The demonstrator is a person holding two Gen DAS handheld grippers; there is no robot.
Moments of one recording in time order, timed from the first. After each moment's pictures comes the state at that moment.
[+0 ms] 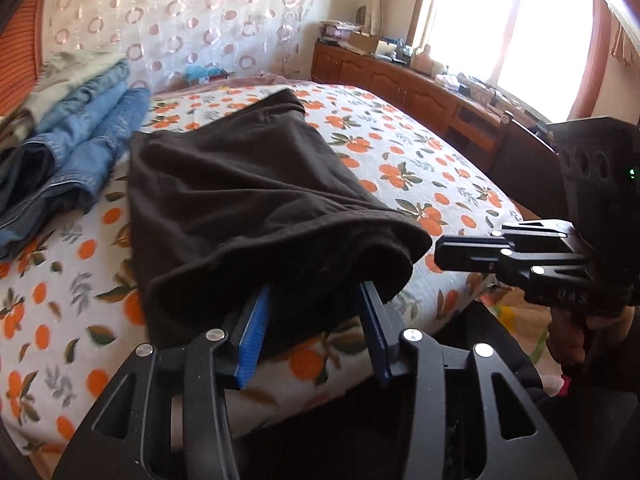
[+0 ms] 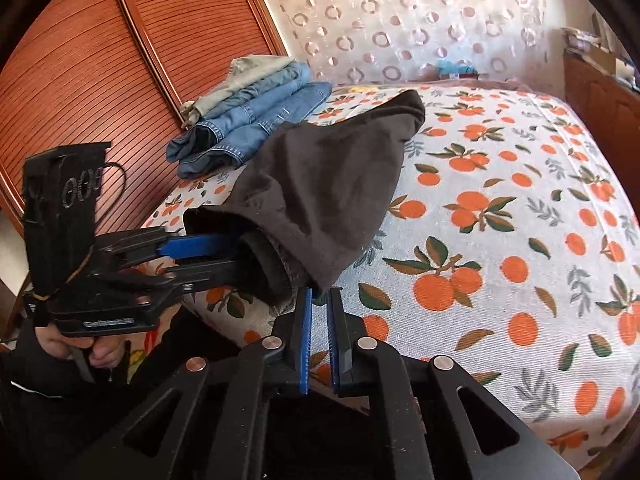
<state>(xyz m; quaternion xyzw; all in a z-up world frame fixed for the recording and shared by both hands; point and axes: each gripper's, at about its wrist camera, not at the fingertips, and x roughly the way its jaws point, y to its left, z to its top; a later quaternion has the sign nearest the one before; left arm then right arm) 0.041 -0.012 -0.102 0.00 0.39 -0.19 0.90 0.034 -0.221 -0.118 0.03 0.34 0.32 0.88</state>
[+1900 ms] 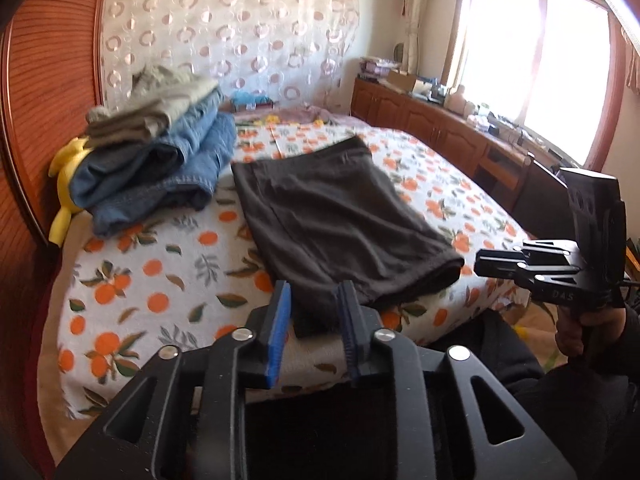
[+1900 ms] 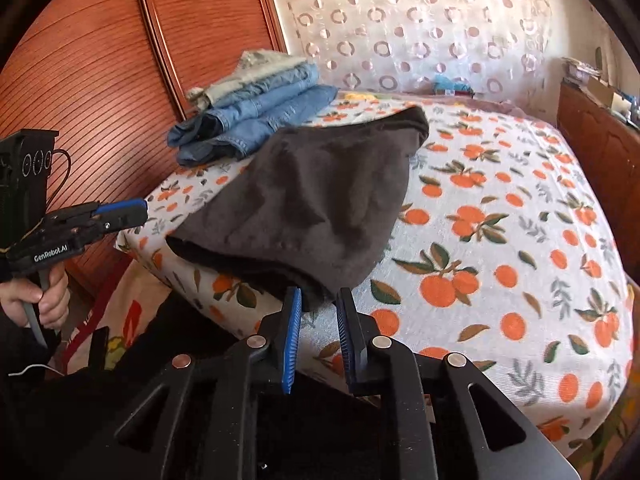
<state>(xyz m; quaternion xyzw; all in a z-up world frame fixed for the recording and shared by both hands) -0.002 0.067 -0.069 -0.03 0.34 -0.13 0.93 0.008 -0.201 -0.102 -0.02 0.32 0.29 0.90</state>
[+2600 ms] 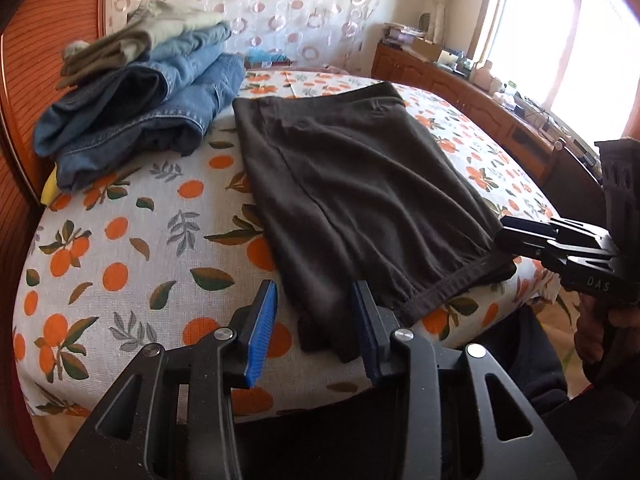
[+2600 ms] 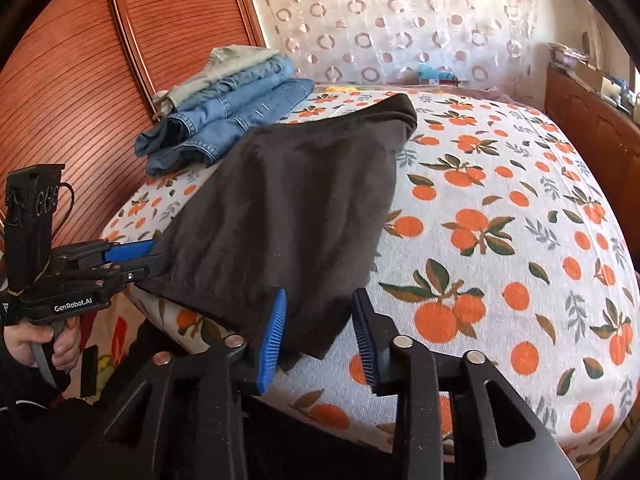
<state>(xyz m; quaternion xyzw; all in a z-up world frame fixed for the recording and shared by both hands) 0.038 0.055 -0.123 -0.03 0.41 -0.10 0.91 0.042 -0.188 -0.118 -0.01 0.35 0.26 0.90</state>
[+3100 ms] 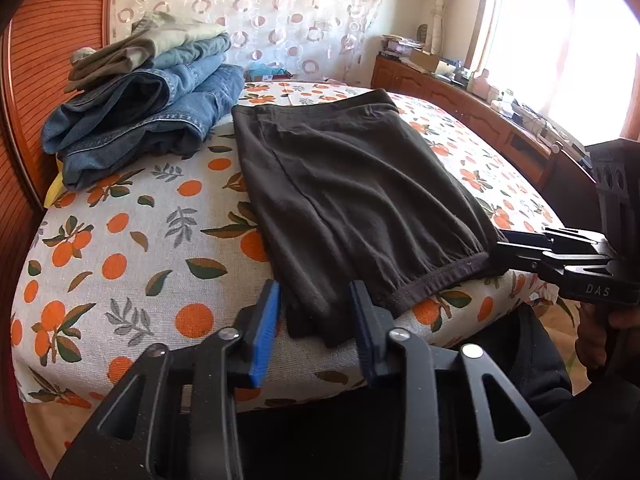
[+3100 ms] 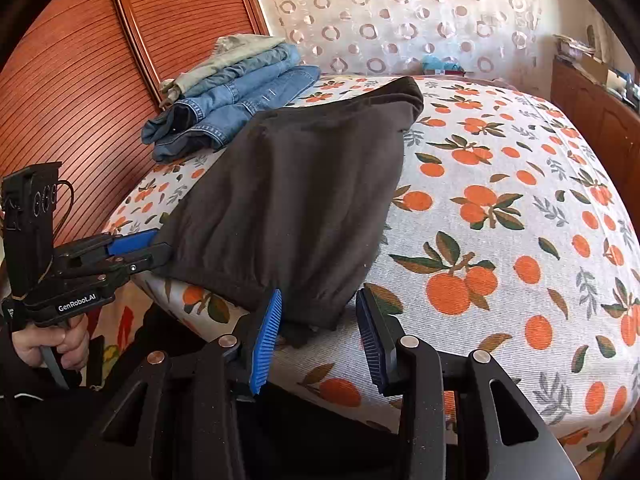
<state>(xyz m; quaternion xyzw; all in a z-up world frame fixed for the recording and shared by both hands) 0.027 0.049 -0.127 -0.04 0.39 -0.10 0.91 0.038 -0.188 -0.123 0.00 0.36 0.28 0.89</state>
